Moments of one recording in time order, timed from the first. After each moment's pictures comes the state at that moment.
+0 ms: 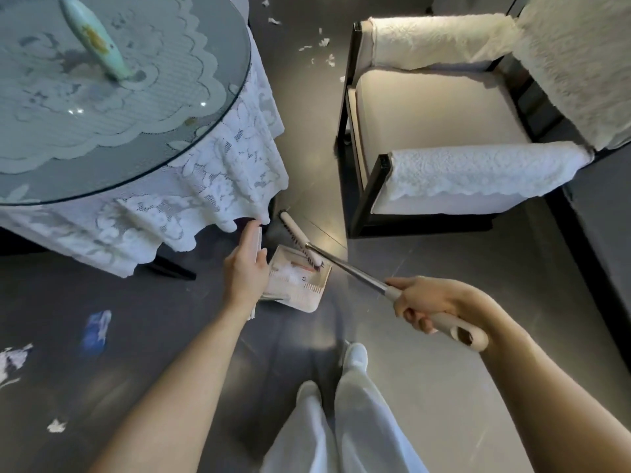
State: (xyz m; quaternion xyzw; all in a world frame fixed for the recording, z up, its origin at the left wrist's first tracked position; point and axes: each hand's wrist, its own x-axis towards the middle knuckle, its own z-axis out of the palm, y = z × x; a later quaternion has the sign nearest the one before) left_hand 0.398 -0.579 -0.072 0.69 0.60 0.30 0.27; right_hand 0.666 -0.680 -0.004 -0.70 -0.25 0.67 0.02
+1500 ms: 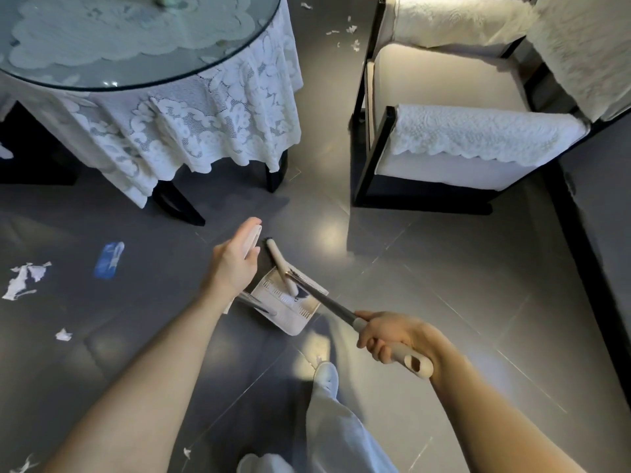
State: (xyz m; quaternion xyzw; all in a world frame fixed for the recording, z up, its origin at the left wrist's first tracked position) left_hand 0.329 -0.774 -0.088 0.72 0.61 0.25 0.23; right_hand 0.591 -0.894 -0.070 -0.63 -0.13 0.76 0.03
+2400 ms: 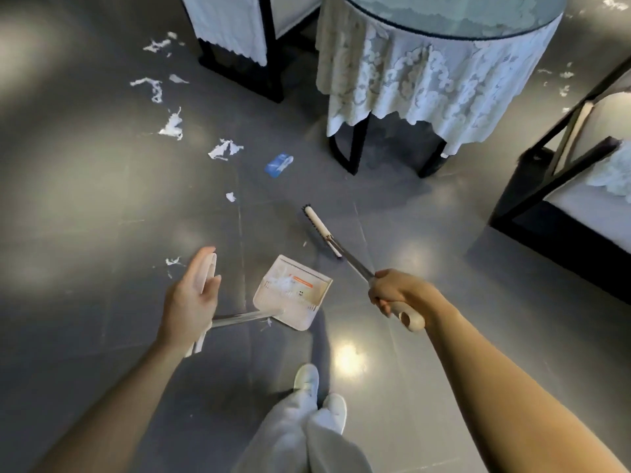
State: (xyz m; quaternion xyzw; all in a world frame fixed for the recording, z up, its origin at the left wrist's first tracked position) left_hand 0.004 -1.220 -0.054 0.39 0.82 0.35 0.22; right_hand 0.292 -1.043 -0.039 -0.62 -0.52 0.57 -0.14
